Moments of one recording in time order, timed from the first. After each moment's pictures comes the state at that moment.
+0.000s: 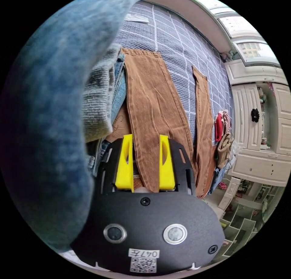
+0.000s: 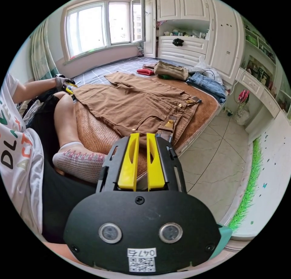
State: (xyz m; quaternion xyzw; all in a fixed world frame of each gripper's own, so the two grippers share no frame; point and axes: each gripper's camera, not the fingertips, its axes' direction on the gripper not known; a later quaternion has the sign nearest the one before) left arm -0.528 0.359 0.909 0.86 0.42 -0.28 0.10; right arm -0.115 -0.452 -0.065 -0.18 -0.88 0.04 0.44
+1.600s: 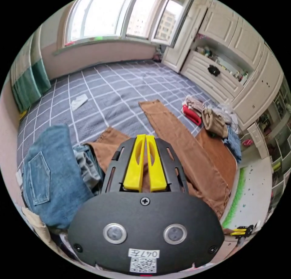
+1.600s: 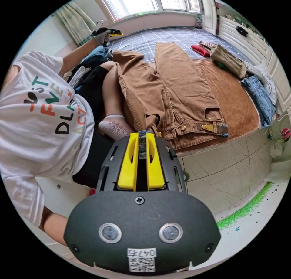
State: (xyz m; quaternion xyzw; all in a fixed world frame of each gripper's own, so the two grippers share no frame) left arm -0.384 0.631 0.726 0.93 0.22 -0.29 0.03; right arm -0.328 -0.545 -0.151 -0.26 -0.95 -0.19 -0.02
